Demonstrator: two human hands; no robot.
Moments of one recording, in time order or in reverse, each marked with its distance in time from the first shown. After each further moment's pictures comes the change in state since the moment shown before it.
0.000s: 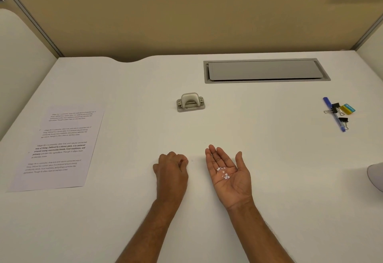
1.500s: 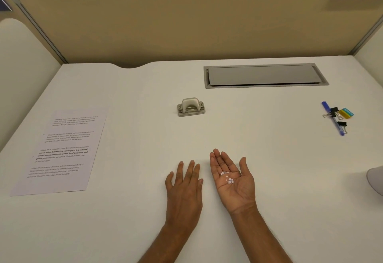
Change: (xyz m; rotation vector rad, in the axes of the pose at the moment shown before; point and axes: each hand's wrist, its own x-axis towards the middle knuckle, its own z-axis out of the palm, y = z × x) left_hand -0.051 -0.009 0.020 0.375 -0.047 0.378; right_hand -0.004 -0.006 -0.003 0.068 0.003 -0.018
